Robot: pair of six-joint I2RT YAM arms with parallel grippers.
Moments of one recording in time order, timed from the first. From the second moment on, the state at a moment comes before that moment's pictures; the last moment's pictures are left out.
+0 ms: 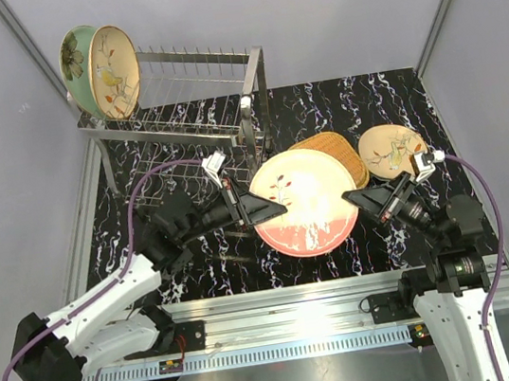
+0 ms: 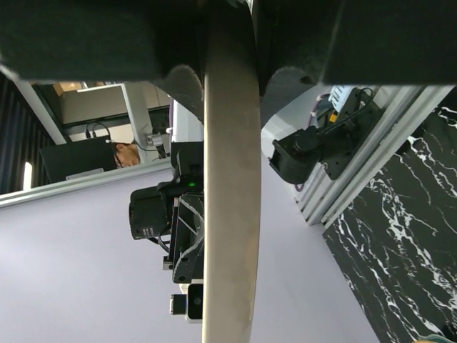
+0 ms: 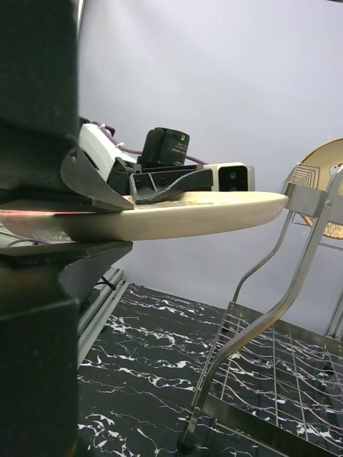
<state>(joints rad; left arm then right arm) -0.79 1.02 0.68 0.39 0.53 -1.27 0.01 0.29 0.52 -0.09 -0.77 1.34</state>
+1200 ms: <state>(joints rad) -0.73 0.89 0.98 -0.24 0.30 -0.86 0.01 0.48 0.73 -0.13 -0.72 1.19</state>
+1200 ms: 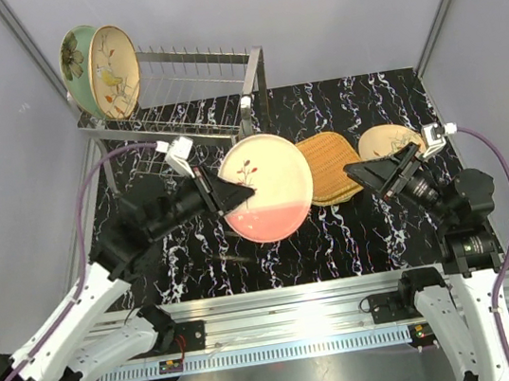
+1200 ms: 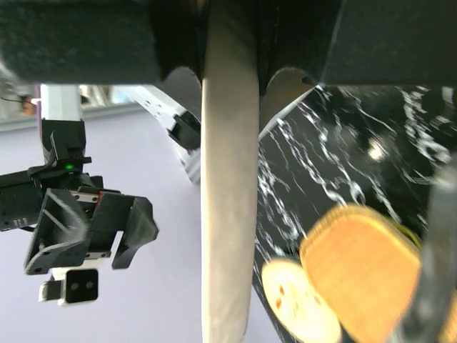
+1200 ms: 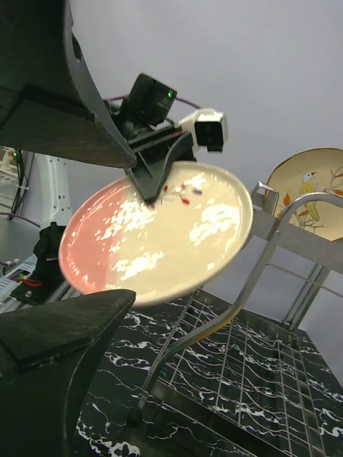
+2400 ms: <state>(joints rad) -0.51 1.23 1.96 -0.66 -0.05 0.06 0.01 0.83 0.71 0.11 -0.83 1.10</state>
